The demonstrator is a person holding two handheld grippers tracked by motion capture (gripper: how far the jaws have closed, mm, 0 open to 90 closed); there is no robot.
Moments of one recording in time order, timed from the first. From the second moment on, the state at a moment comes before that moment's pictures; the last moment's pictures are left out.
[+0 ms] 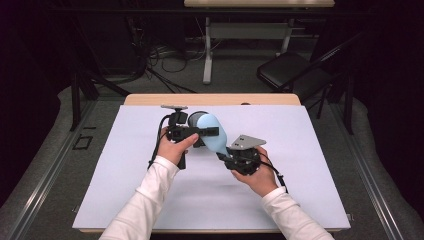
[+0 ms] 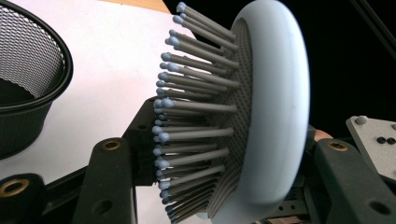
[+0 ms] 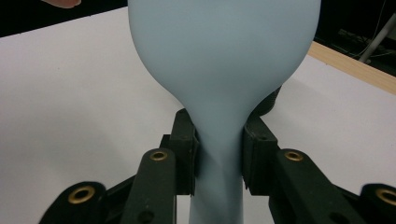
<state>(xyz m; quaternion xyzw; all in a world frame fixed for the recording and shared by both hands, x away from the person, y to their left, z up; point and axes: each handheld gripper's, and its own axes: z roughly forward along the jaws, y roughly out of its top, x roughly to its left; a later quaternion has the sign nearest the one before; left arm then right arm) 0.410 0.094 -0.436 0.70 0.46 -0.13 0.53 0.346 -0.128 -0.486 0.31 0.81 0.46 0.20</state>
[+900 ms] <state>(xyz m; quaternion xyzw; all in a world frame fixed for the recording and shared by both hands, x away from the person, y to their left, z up) 0.416 0.097 -0.439 0.68 0.50 -0.16 0.52 0.348 -0.128 -0.486 0.32 0.81 0.46 0.18</state>
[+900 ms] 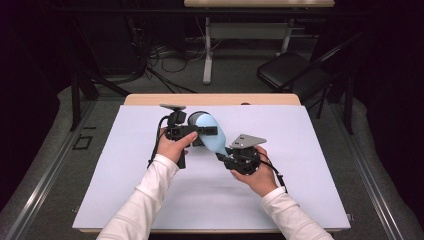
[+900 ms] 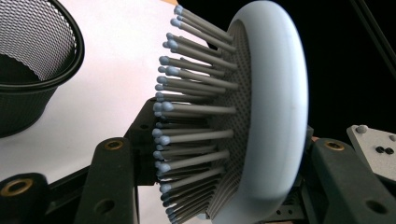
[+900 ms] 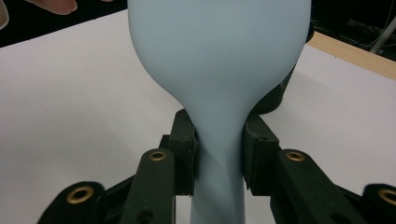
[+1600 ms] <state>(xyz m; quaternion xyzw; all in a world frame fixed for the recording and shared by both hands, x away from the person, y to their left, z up) 0.422 0.094 -0.440 0.68 0.51 -0.16 0.51 0.350 -0.128 -0.487 0.34 0.80 0.46 0.17</state>
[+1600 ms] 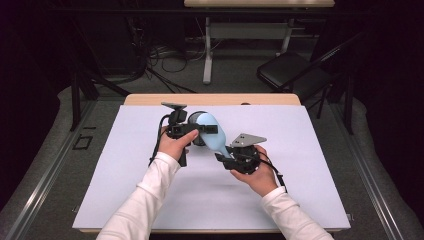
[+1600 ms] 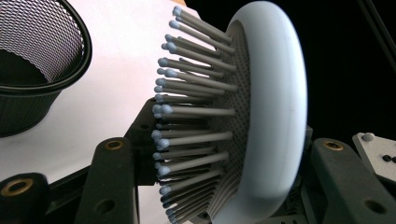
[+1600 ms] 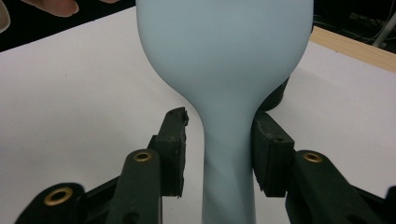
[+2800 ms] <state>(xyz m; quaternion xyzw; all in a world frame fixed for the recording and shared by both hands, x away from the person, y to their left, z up) 0.434 0.109 -0.437 0.66 0.53 -0.14 0.51 0.355 -0.131 -0.475 0.36 0.81 0.44 0.17</state>
